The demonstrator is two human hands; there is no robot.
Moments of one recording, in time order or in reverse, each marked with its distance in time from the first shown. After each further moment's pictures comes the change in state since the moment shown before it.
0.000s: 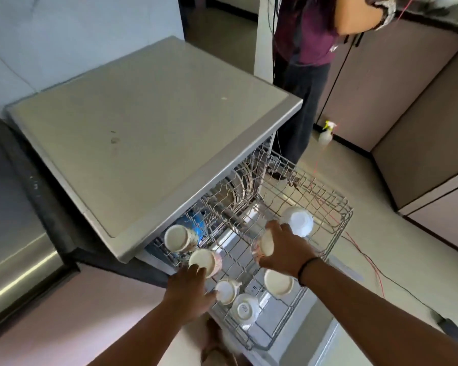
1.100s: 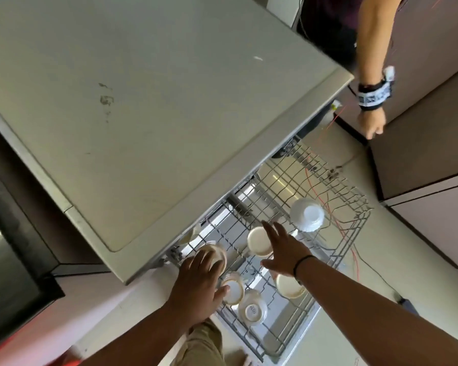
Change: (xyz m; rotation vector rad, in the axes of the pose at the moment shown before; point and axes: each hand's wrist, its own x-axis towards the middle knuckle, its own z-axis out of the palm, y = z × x) left_hand 0.041 -0.034 0.045 -0.162 0.269 0.294; right_hand 0.082 0.010 0.077 -0.268 -0.237 0.016
